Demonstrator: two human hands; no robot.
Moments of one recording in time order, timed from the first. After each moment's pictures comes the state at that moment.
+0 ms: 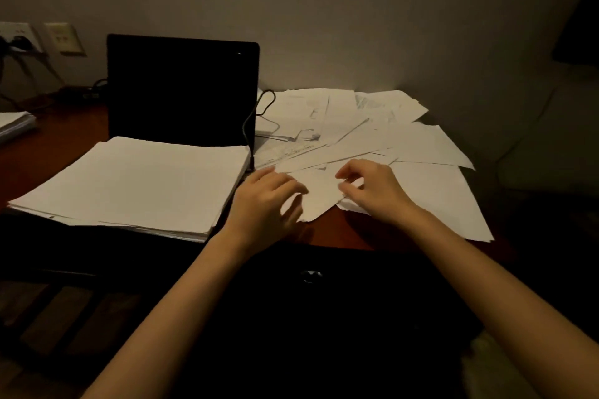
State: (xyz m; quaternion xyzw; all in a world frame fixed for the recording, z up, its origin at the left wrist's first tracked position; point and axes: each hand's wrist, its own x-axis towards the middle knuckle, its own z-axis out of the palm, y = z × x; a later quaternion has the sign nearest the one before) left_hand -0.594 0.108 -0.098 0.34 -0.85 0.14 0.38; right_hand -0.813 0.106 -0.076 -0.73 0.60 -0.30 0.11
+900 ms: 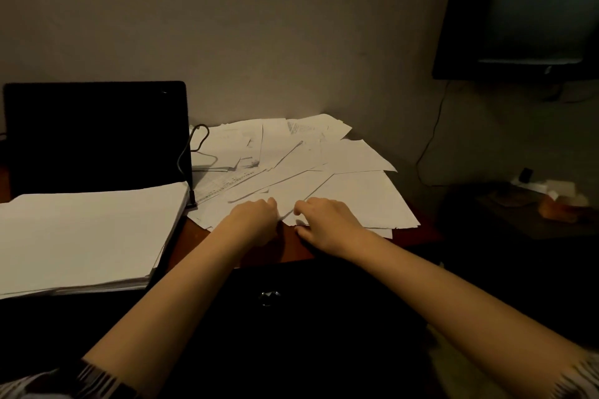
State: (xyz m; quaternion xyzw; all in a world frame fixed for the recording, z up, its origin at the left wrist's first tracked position) left_hand -0.673 0.085 -0.070 0.49 -0.87 0.03 -0.08; right_hand -0.808 0.146 -0.087 -0.75 0.65 -0.10 -0.07
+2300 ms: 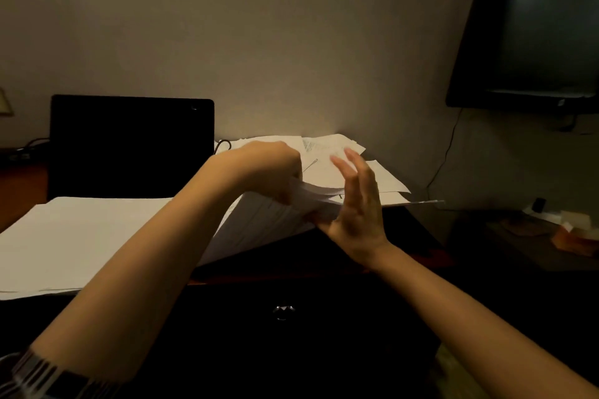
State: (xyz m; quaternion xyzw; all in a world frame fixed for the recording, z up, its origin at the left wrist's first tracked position) left_hand -0.643 0.117 0.060 0.37 -0.92 0.08 -0.01; right_hand -0.807 0.149 -0.063 -0.69 0.52 -0.46 -0.22
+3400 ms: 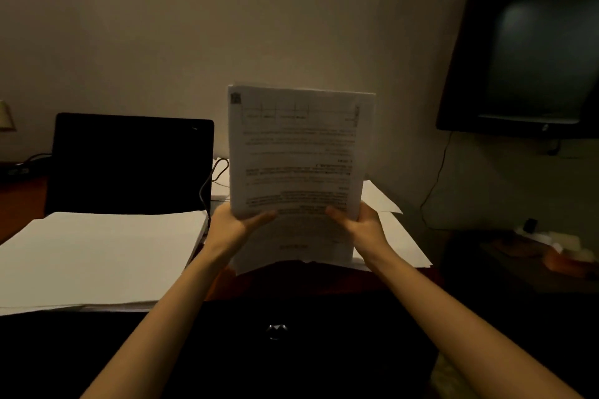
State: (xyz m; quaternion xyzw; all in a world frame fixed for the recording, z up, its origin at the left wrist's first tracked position) left_hand -0.619 0.073 -0.066 0.37 -0.64 -0.39 0.55; right_hand -0.830 0.146 -0.057 -0.50 0.52 -0.64 0.28
